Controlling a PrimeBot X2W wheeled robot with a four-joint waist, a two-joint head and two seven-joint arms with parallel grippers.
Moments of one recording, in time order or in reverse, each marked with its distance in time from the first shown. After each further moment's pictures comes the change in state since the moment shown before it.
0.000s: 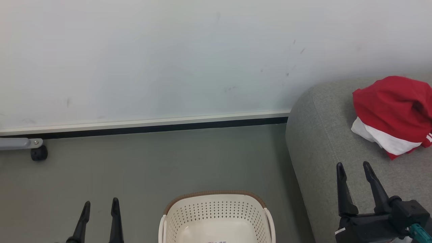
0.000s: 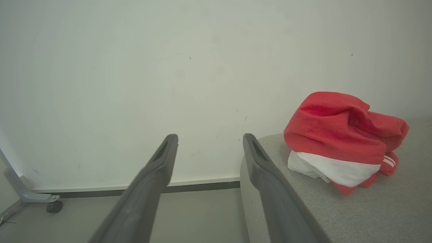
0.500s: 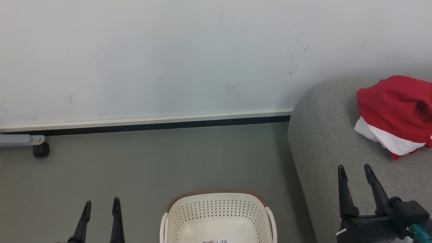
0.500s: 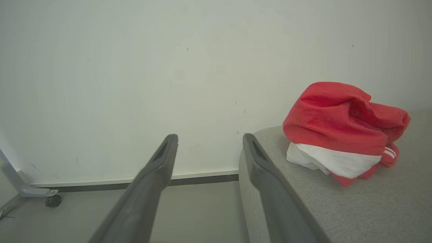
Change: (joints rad) left arm 0.000 -0.004 -0.001 -0.002 0.007 0.000 0.000; right arm -0.001 0.001 -0.008 0.023 0.003 0.000 0.005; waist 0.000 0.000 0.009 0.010
